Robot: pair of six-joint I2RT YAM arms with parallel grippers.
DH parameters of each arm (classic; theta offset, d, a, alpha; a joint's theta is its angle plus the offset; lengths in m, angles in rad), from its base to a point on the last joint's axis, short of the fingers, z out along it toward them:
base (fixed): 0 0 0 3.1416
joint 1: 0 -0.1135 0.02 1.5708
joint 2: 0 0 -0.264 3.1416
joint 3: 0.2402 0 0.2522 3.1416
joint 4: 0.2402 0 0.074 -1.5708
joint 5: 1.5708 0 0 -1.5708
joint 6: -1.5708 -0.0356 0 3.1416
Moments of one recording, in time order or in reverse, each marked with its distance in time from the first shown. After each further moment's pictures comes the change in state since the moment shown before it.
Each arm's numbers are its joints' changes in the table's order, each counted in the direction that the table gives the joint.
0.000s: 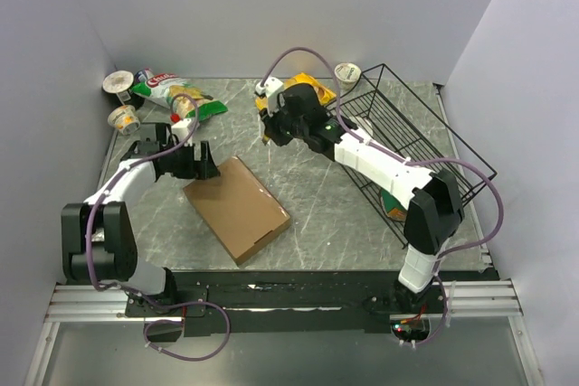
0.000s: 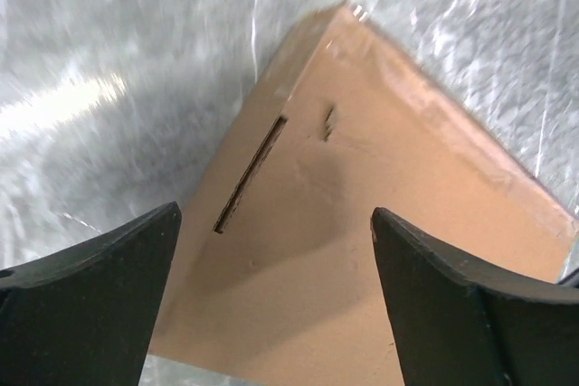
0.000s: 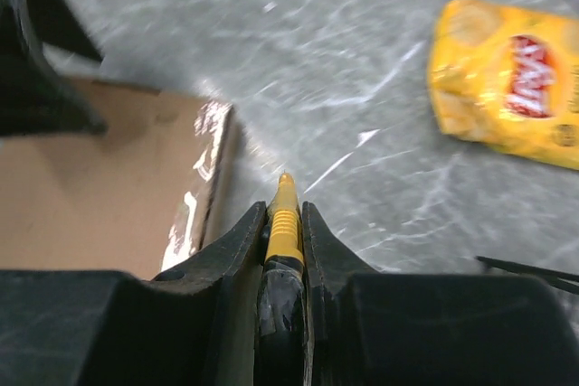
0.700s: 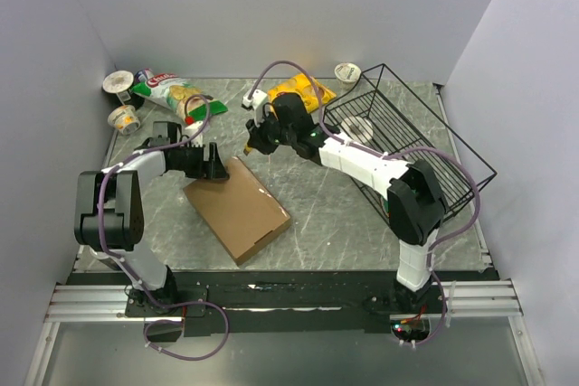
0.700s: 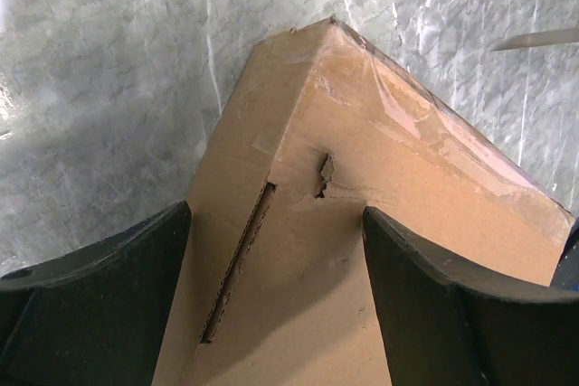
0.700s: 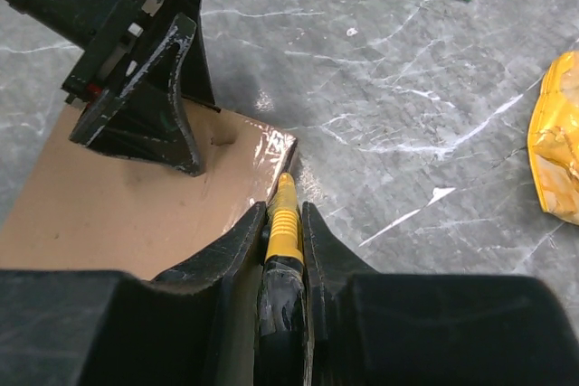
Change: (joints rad) left arm 0.027 0.215 0.060 -0.066 0.132 -0.031; right arm -0.022 0.117 -0.037 -0.172 -0.199 0.022
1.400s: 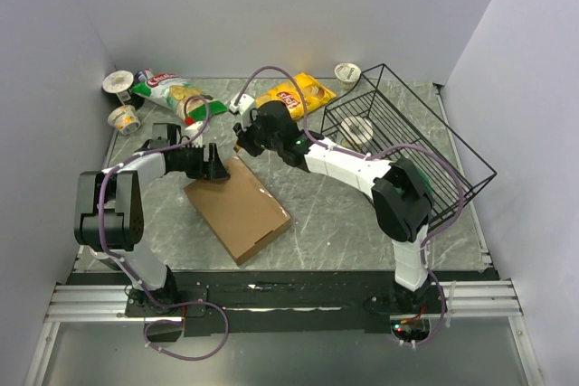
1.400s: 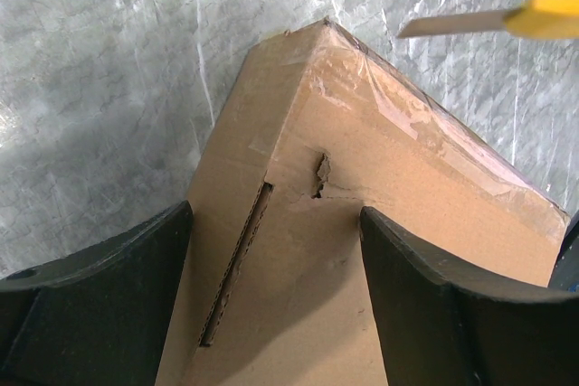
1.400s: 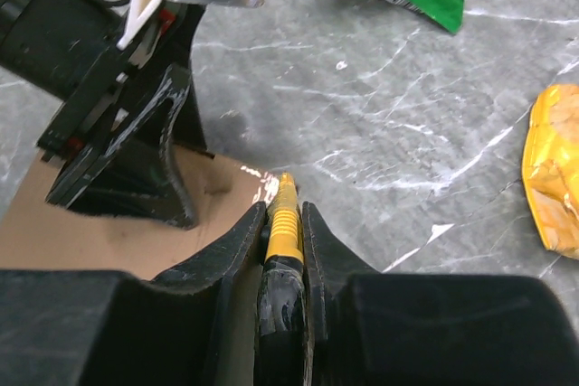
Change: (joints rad) left arm -0.004 0.003 -0.024 -0.052 0.037 0.008; right arm -0.062 0.079 0.020 -0.121 0.125 -0.002
